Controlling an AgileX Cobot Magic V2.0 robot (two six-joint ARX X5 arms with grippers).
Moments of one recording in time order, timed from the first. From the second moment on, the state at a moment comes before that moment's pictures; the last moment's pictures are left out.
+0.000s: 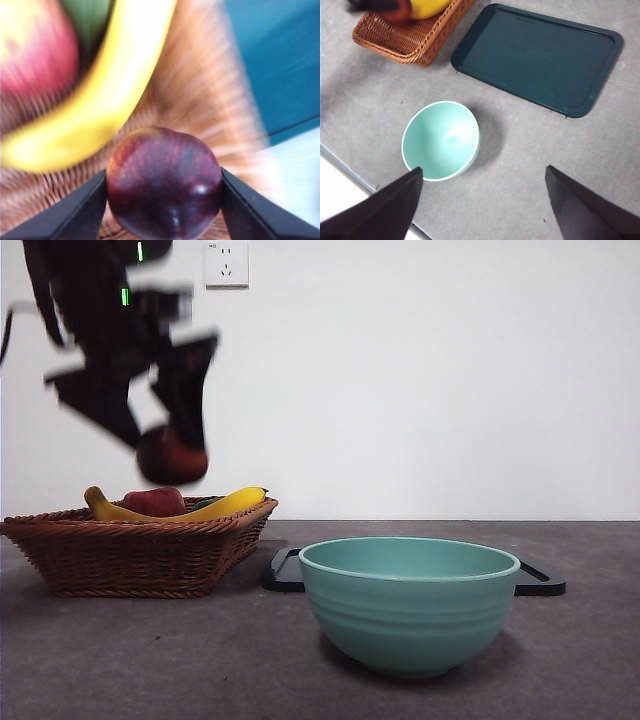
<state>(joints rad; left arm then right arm) -0.40 1.57 1.30 -0.67 0.09 -0.02 0.16 0.79 1.00 -1.03 -0.47 -0.05</state>
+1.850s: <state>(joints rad) -0.97 1.84 1.30 -0.60 0.07 0.12 0.16 0.79 1.00 -1.03 -0.47 -0.05</state>
